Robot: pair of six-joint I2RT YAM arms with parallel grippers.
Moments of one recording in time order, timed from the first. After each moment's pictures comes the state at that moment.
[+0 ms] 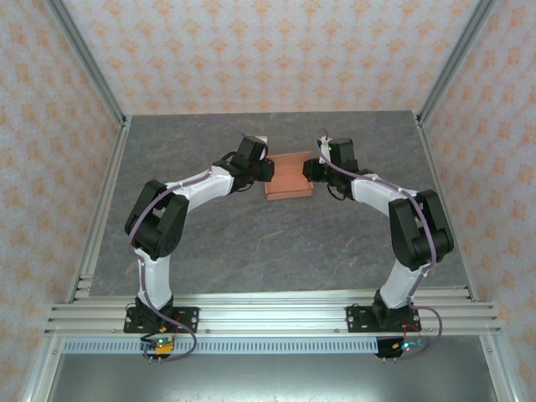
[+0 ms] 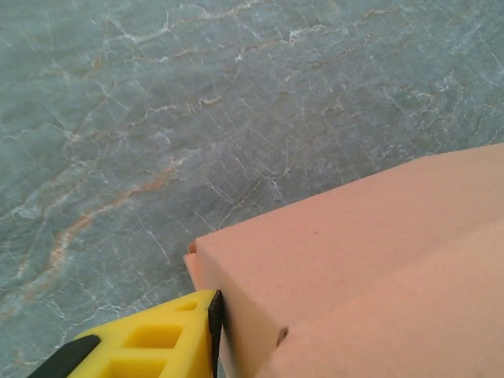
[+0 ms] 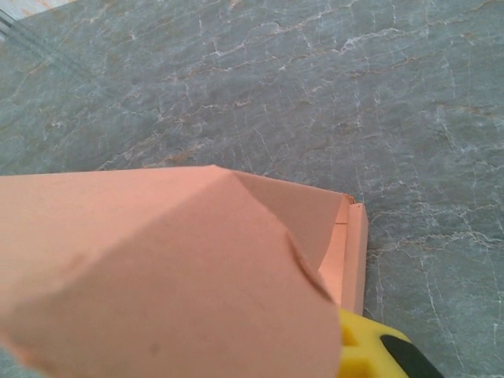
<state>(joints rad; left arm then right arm) -0.49 1.96 1.38 -0.17 -0.03 -0.40 0.31 1.75 1.07 0.01 -0.29 0.34</state>
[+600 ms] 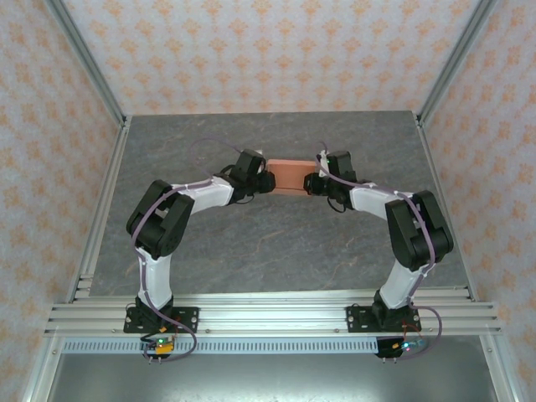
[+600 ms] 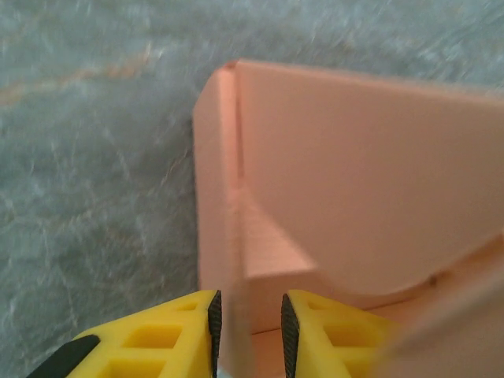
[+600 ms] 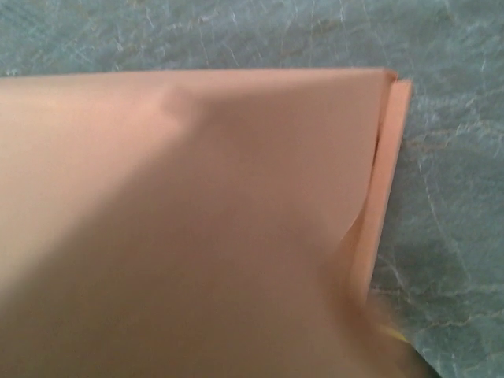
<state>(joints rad) -0.50 1.97 1.22 -0.04 0.06 -0.60 0.33 1.75 0.94 0.04 -0.28 0.37</state>
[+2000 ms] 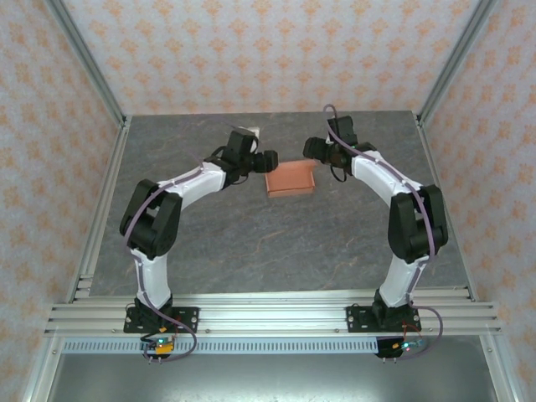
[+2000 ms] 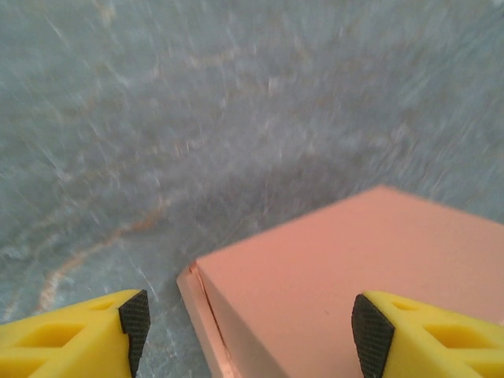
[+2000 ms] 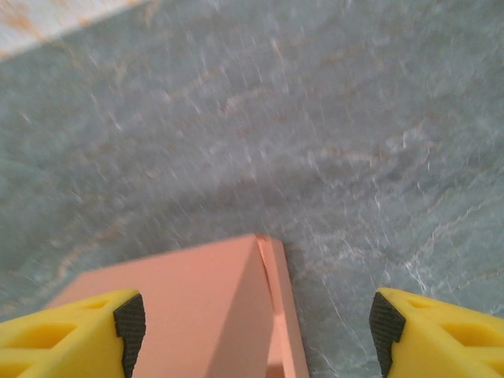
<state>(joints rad) -0.44 1.96 1.38 -0.12 0.08 -0.41 0.30 1.83 1.40 -0.40 -0.04 0.46</state>
